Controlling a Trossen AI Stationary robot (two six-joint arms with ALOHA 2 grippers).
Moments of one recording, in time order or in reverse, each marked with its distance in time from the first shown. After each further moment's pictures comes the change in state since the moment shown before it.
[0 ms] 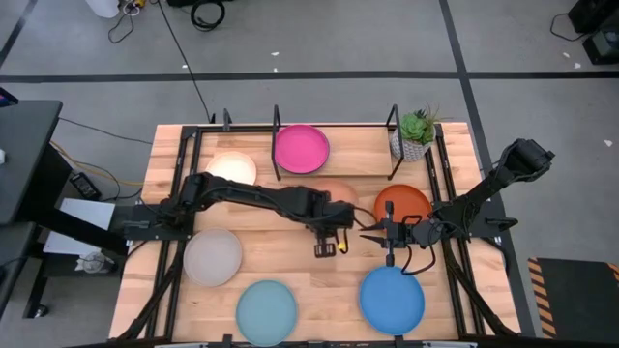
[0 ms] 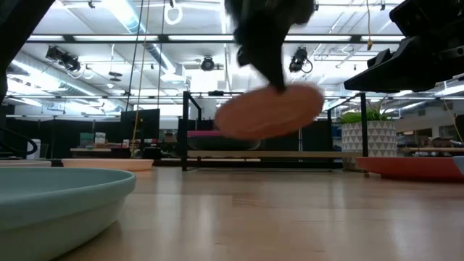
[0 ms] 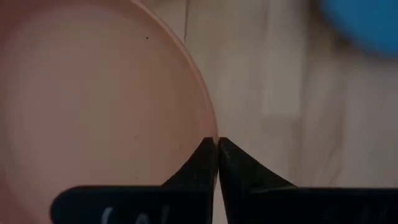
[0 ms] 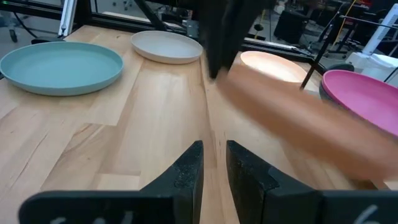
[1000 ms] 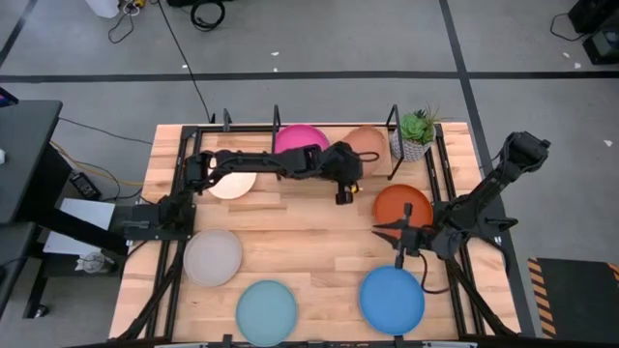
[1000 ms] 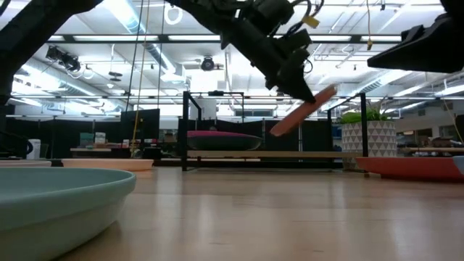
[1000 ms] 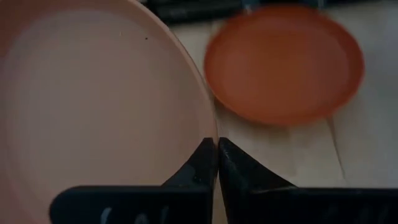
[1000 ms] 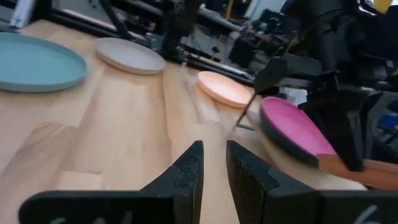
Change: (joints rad) left arm 0.290 0.001 -0.213 0.706 0.073 0.376; right arm 0.240 -0.111 0.000 -0.099 0.413 -0.120
